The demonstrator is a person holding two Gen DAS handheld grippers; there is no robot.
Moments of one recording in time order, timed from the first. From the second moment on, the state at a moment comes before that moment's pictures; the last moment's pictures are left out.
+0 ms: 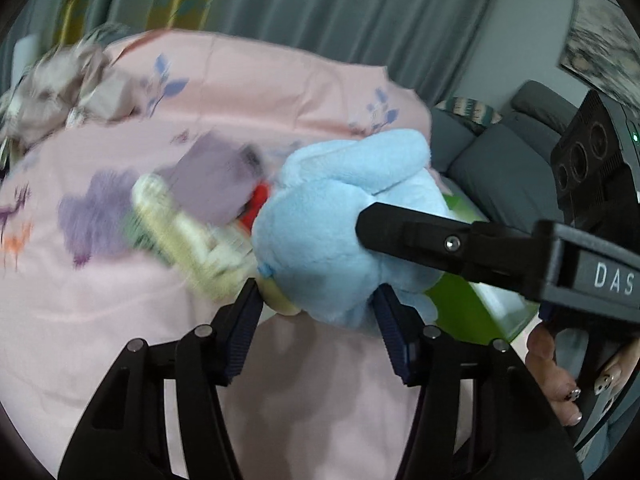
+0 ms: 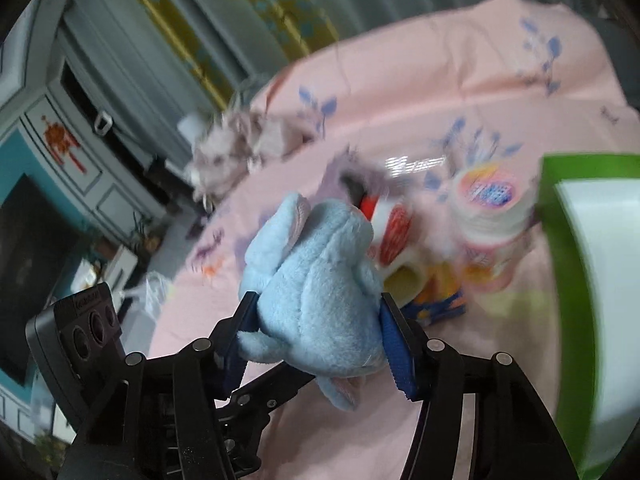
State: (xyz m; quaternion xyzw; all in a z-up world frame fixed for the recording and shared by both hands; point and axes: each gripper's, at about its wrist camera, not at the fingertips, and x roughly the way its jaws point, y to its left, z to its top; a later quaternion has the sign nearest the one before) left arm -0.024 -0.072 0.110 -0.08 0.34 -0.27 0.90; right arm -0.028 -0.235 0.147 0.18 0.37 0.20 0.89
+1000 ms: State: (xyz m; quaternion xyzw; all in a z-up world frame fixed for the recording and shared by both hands) left arm -0.007 -0.313 0.083 0.05 0.42 -0.40 0.81; right arm -0.076 -0.461 0.099 0.38 0.34 -0.07 0.85
